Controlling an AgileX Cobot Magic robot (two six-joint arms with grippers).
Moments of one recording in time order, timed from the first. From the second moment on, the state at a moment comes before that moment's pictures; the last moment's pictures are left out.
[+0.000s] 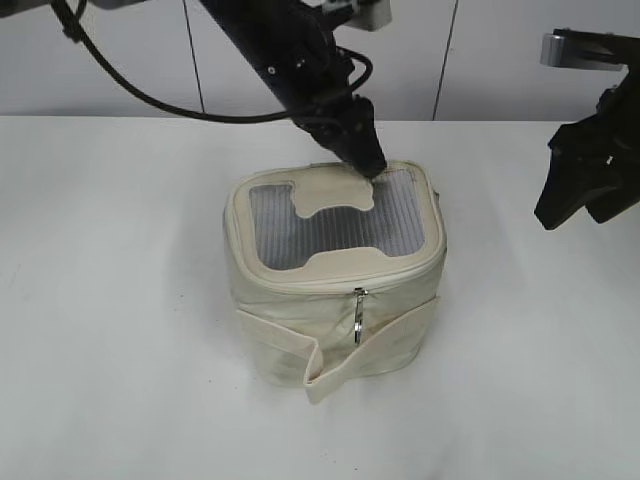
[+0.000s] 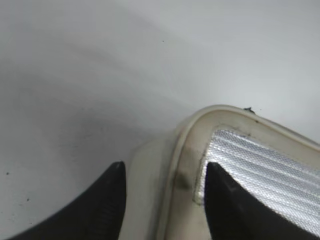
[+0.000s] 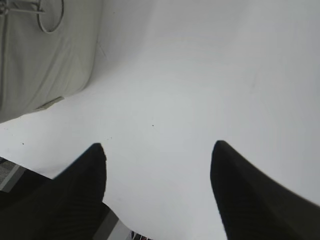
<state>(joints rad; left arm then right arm) -0.57 2.26 -2.09 -0.56 1.22 0.71 0.16 1.69 -1.29 0.27 1.12 -0.28</state>
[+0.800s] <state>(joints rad) -0.58 2.22 -1.95 -0.54 1.19 0.69 0.16 1.69 -1.29 0.27 1.08 -0.28</state>
